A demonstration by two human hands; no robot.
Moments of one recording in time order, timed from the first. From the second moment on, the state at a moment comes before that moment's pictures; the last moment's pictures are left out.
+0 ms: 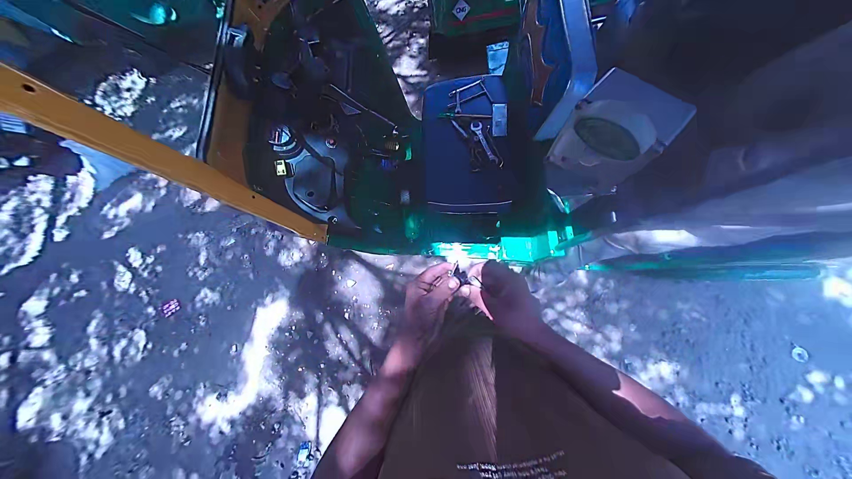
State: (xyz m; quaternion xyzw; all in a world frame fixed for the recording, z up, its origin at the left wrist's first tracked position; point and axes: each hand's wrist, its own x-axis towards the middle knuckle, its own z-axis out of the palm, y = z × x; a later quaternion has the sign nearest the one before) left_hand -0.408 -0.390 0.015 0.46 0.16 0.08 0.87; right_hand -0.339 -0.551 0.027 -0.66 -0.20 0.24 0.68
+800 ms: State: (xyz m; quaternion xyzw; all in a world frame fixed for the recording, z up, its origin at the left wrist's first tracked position) left_hand -0.662 -0.056 0.007 0.43 0.28 0.46 0.73; right_hand -0.509 -0.131 0.012 -0.60 -0.68 -0.08 0.42
